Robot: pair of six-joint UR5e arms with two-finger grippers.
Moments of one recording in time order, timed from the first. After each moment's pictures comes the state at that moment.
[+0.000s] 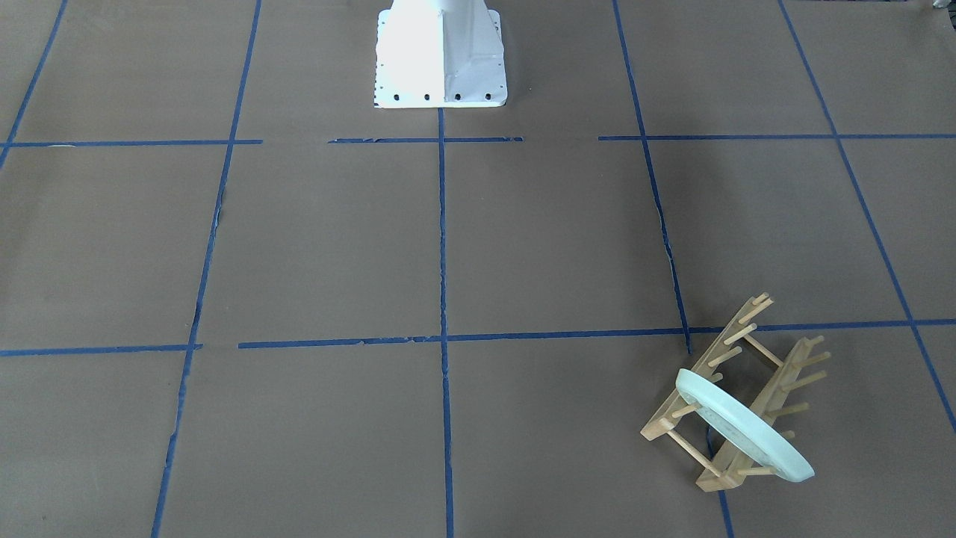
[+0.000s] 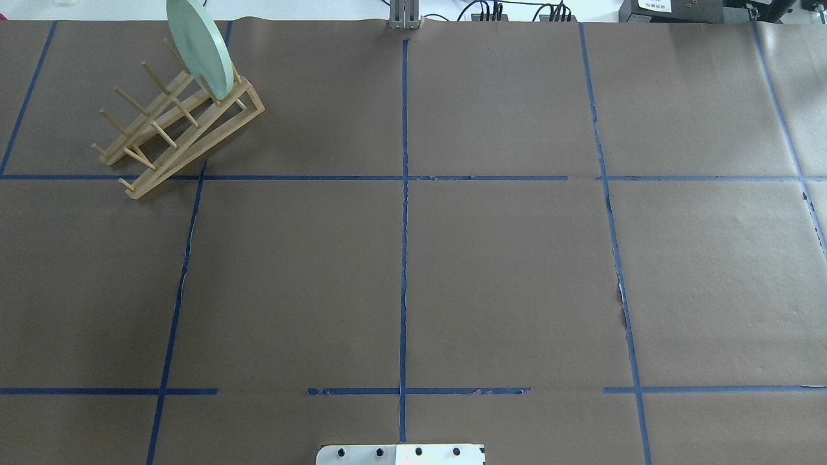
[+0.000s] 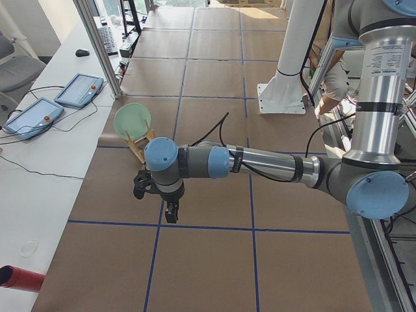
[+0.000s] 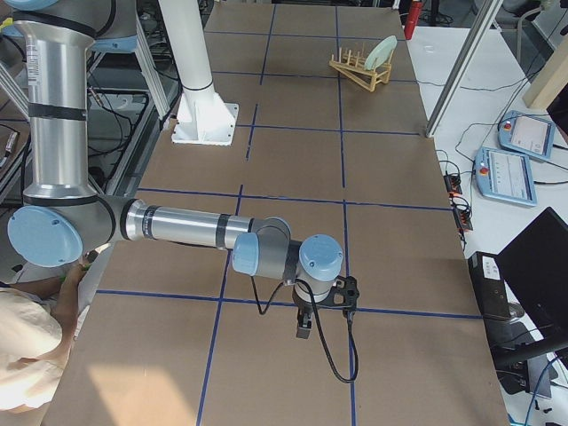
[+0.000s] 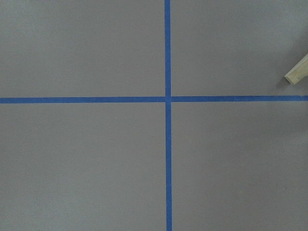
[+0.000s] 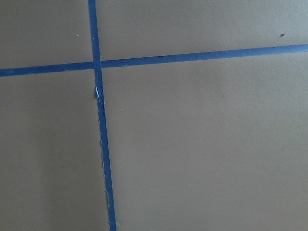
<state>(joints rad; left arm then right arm) -1.61 -1.61 -1.69 -1.41 -2.37 0.05 1.62 -1.62 1.56 -1.62 2.32 -0.02</state>
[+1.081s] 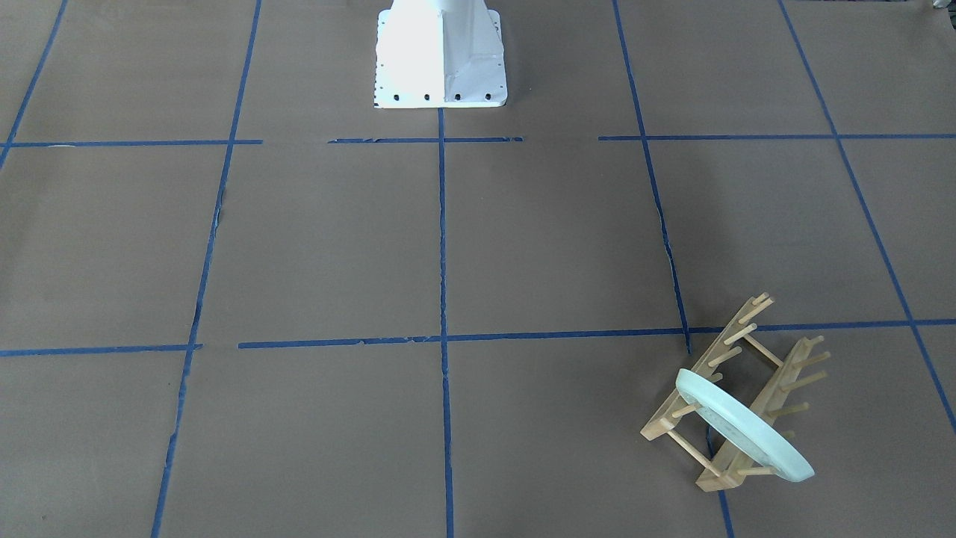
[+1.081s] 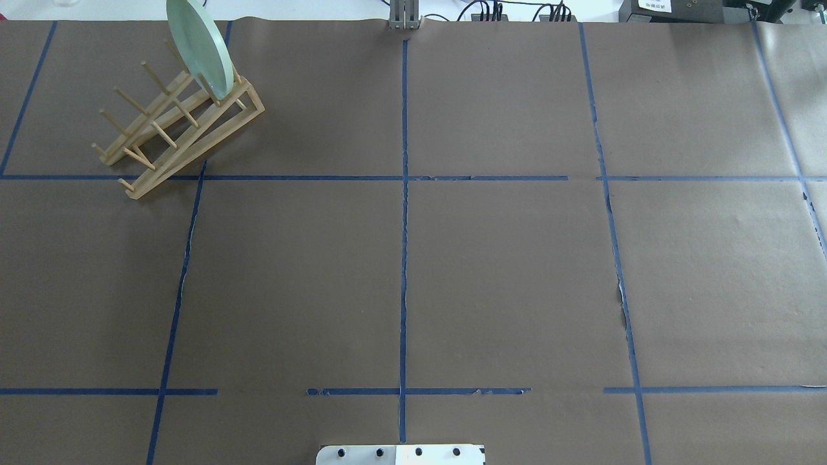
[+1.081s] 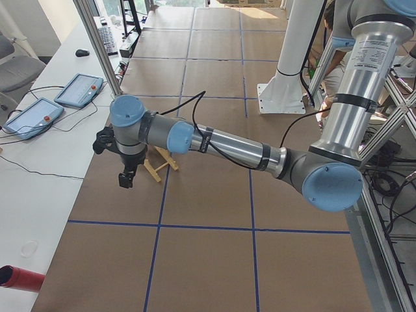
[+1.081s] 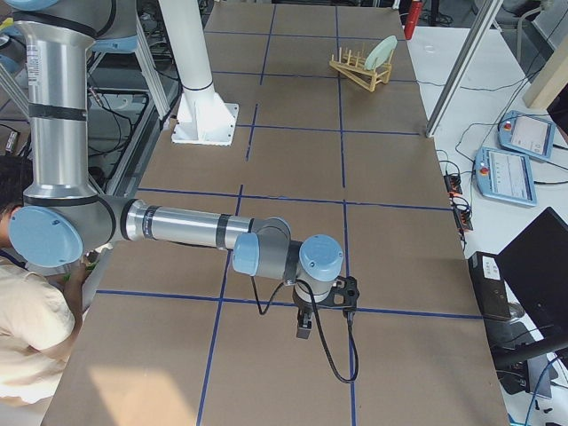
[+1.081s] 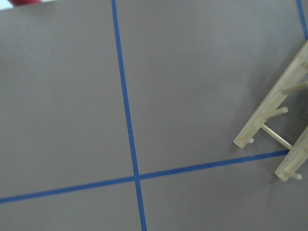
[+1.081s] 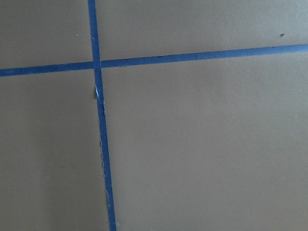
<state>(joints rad) -1.58 -1.87 -1.53 -1.66 -2.37 -0.04 1.62 -1.62 1.56 -1.62 2.32 -0.02</state>
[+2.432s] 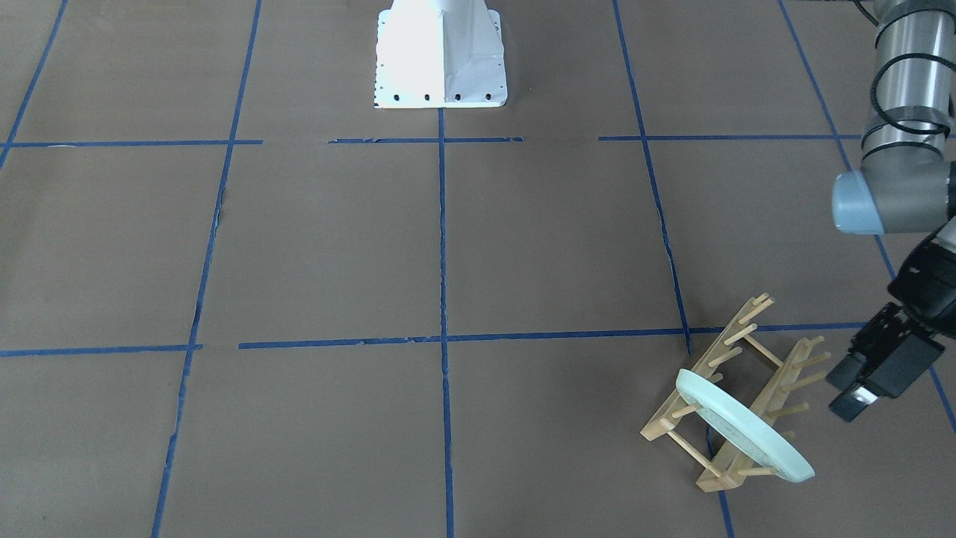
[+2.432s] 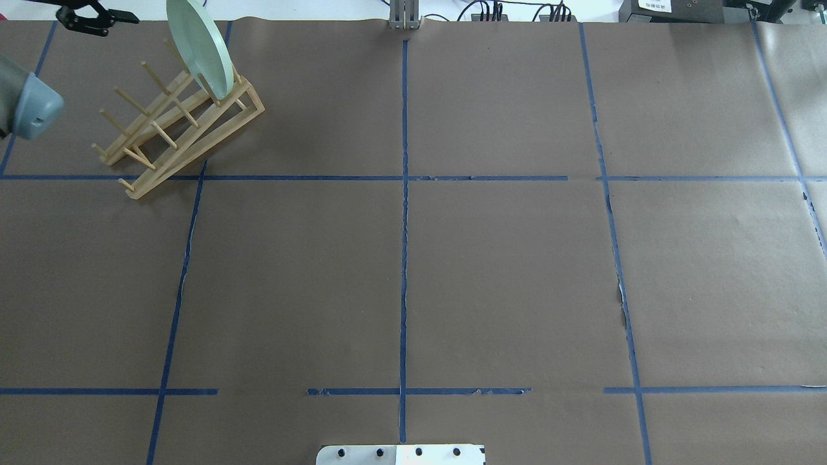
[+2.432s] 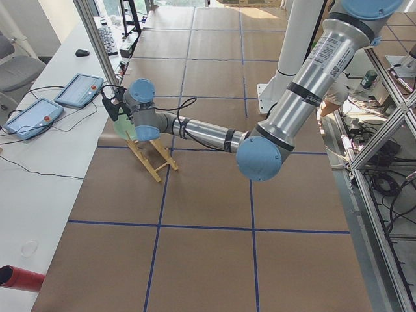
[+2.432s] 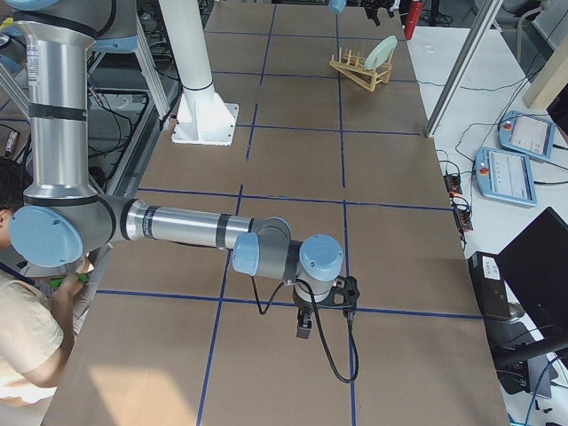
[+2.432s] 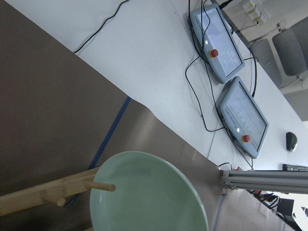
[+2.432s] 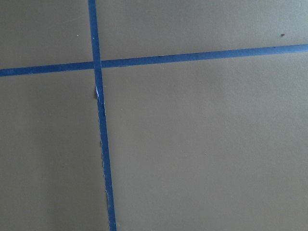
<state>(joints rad) -1.18 -2.12 -1.21 -2.78 -2.11 -1.95 1.62 -1.62 1.56 -1.62 2.32 -0.02</state>
